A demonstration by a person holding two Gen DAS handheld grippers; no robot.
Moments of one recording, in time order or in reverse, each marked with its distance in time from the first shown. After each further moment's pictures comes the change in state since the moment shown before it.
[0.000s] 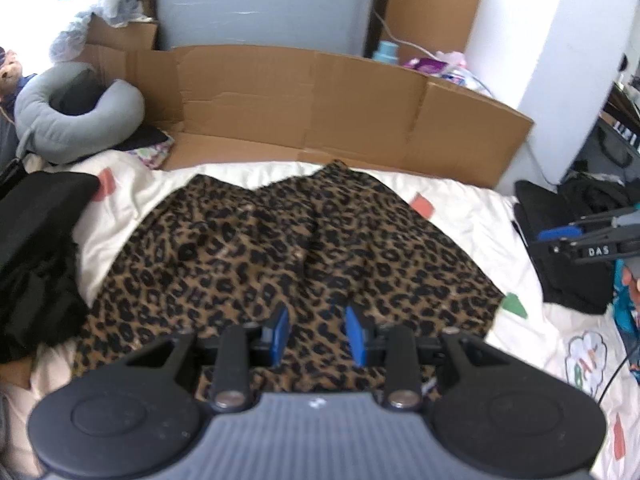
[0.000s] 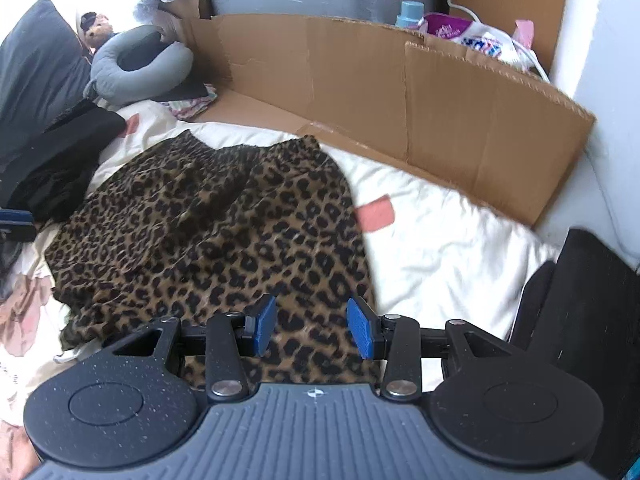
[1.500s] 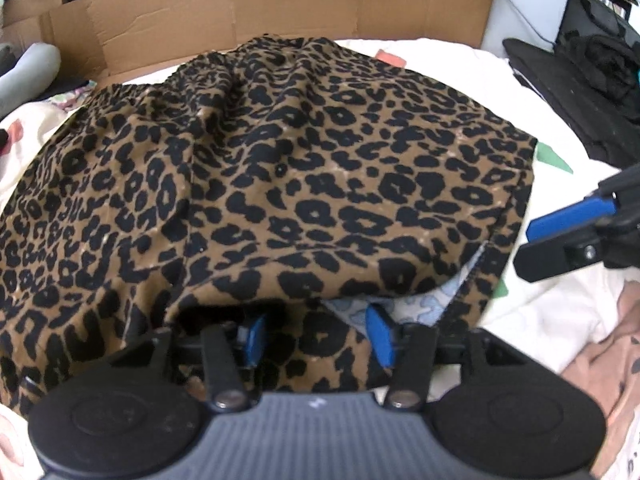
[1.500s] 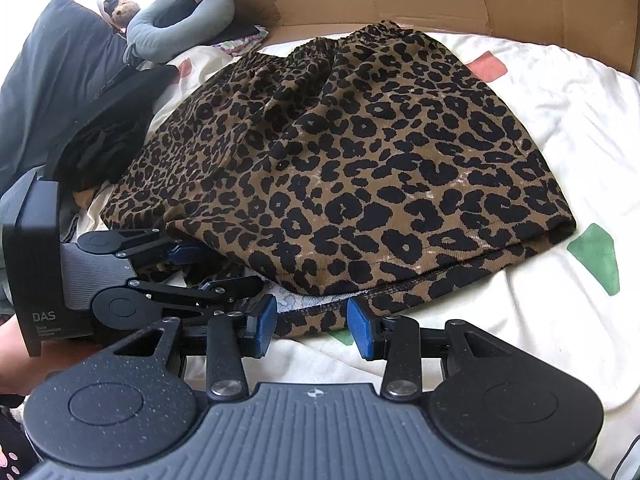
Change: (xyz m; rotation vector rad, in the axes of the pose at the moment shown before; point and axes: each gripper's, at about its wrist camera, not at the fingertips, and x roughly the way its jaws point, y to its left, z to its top) left arm 0.140 -0.053 -0.107 0.185 0.123 0.031; right arm 0.078 0.071 -0.104 0.160 0.096 0.221
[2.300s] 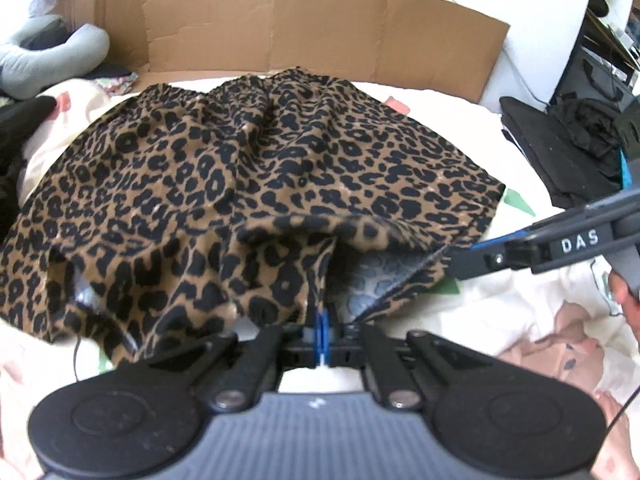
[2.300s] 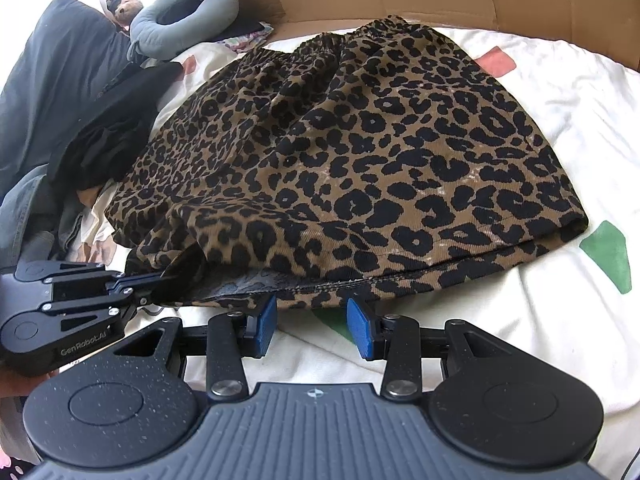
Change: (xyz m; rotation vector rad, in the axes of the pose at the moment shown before) left arm -0.071 0.013 -0.026 -0.149 -0.072 -0.048; right arm 0.003 0.003 -0.002 0.004 0.012 0.020
